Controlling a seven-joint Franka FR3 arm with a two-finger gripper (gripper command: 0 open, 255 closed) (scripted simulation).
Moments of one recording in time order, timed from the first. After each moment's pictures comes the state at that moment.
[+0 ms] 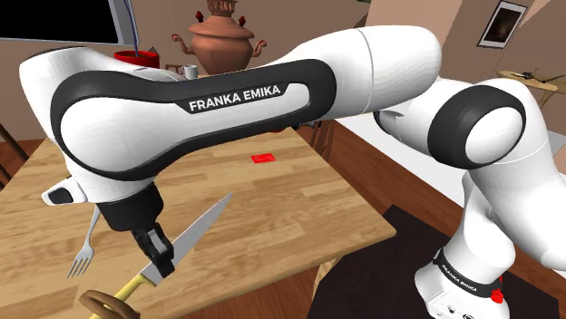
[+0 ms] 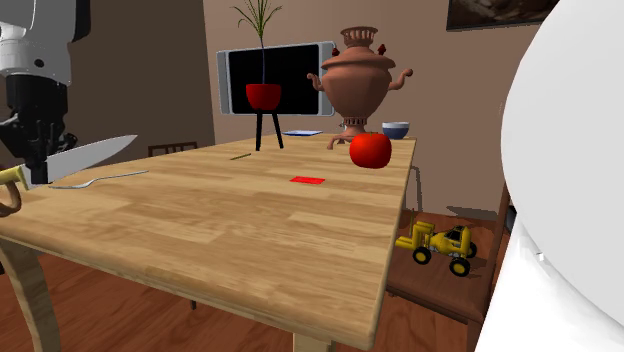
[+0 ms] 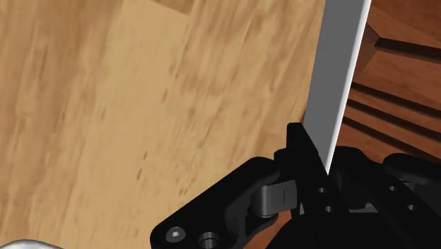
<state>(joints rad) 0.76 0.77 0.22 -1.05 0.02 1.59 -0.71</state>
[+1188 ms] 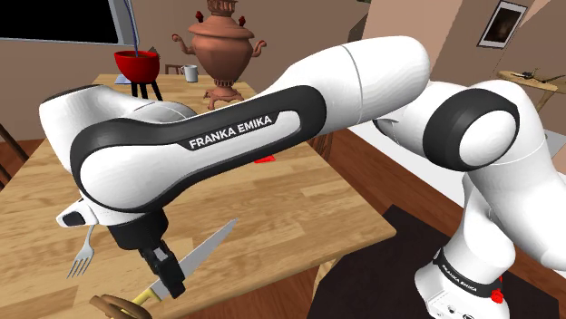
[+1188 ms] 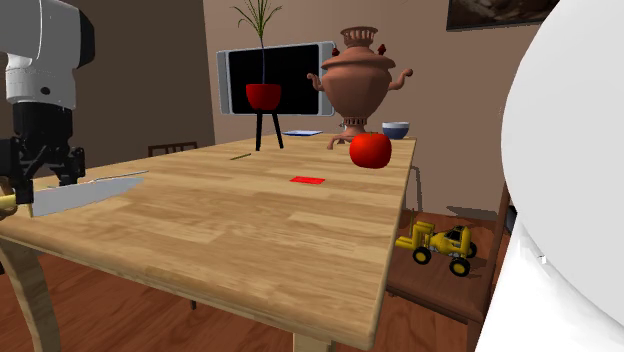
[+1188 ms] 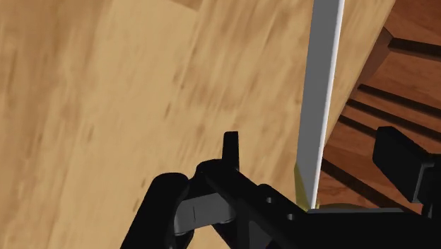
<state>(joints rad) 0.76 0.78 0.22 -1.14 0.02 1.68 -0.72</state>
